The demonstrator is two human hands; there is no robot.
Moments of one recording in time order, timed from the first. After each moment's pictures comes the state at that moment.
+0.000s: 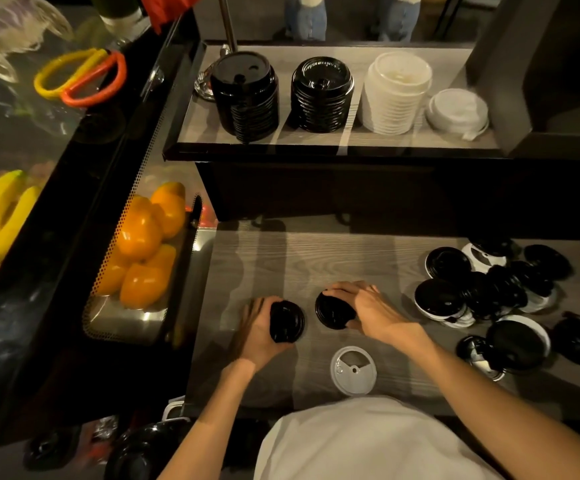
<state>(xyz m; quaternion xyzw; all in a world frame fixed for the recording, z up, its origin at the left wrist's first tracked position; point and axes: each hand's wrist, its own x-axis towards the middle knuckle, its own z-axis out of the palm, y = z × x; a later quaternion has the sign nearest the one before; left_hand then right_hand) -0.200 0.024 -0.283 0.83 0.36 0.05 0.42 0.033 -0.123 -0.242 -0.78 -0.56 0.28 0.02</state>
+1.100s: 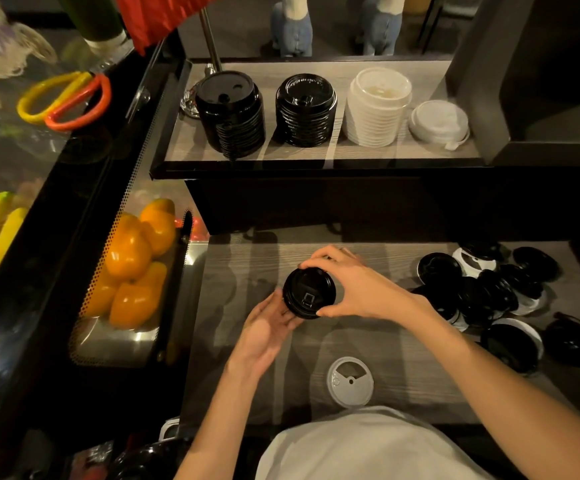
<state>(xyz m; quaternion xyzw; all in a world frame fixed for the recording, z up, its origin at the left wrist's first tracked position) -0.154 0.015 -0.186 0.30 0.35 0.15 0.88 0.037 -0.084 -0.135 -0.73 -0.60 0.27 0.18</state>
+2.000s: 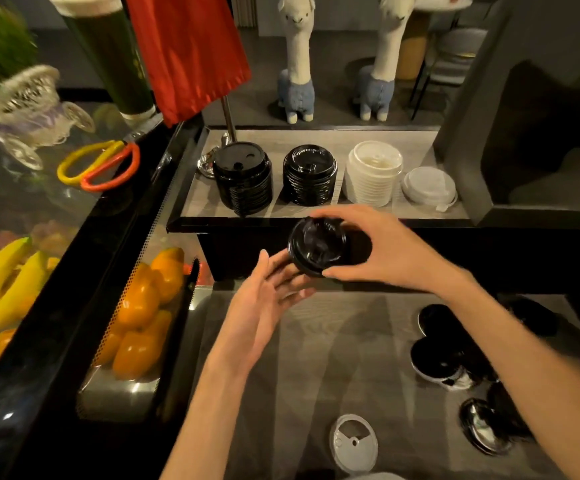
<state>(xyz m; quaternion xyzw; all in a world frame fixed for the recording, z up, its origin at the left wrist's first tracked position) -0.116 0.060 -0.056 0.43 0.22 0.21 0.85 0.087 -0.050 0.008 -0.71 -0.61 0.18 0.30</state>
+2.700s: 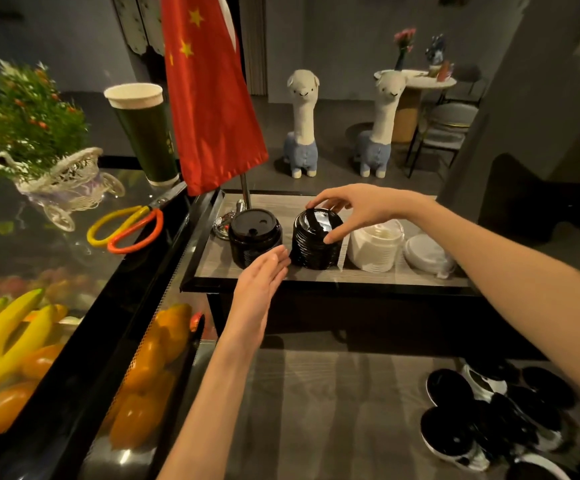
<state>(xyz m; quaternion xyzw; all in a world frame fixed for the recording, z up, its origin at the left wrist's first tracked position) -0.064 0.129 -0.011 0.55 0.30 0.31 0.72 0.197 0.090 0.088 -0.74 -0.63 0.22 0.09</state>
